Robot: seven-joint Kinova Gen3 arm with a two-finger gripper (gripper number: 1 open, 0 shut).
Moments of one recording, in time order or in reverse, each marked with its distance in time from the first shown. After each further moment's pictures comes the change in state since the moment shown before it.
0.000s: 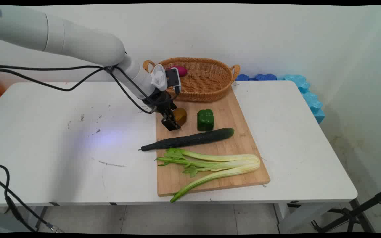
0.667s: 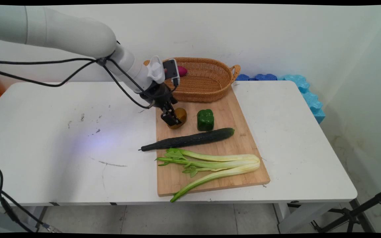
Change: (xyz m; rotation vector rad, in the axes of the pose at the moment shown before) arm 0.012 0.012 -0.038 0.015 0.041 -0.006
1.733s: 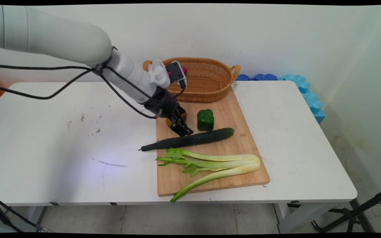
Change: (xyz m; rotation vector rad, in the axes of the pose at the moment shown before) arm 0.014 0.058 -0.018 -0.059 0.066 -0.145
